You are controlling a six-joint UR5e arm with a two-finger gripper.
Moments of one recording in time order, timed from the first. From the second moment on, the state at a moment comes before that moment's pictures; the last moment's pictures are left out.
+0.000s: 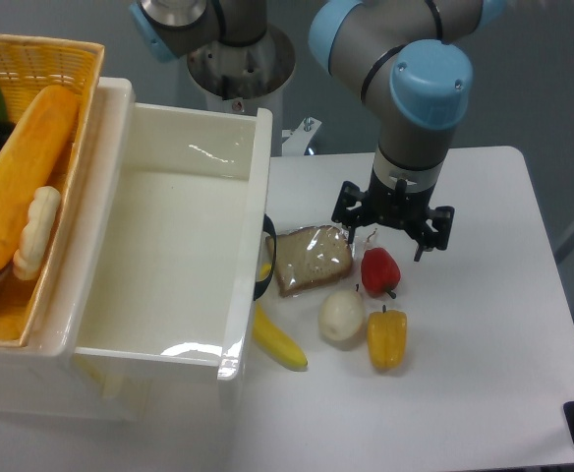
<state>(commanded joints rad) 2.62 -1.84 -1.50 -1.30 1.52 0.92</state>
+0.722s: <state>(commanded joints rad) 2.66 -1.85 -1.55 -1.29 1.52 0.90</state>
